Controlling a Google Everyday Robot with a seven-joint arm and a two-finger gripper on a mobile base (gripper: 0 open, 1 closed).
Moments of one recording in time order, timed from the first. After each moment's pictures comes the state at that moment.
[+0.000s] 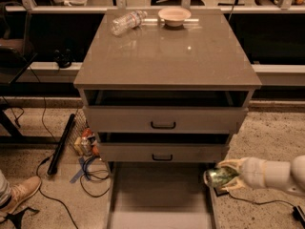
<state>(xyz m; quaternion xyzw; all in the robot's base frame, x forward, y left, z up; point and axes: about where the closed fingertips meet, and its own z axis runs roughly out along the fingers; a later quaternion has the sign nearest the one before) 0.486 -0.251 0.541 -0.67 0.59 0.08 0.44</state>
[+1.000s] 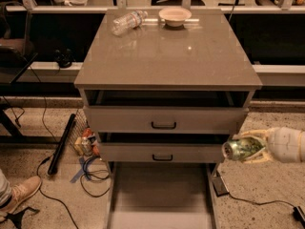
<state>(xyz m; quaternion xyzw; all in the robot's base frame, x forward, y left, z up) 0.501 -0.289 0.691 -0.67 0.56 0.03 0.48</state>
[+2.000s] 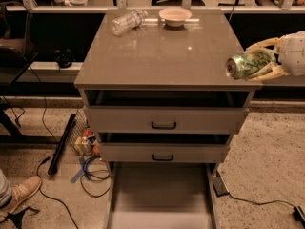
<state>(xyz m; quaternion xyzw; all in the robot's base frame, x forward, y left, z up) 0.611 -0.272 0.924 -0.68 0.50 -0.07 0.53</state>
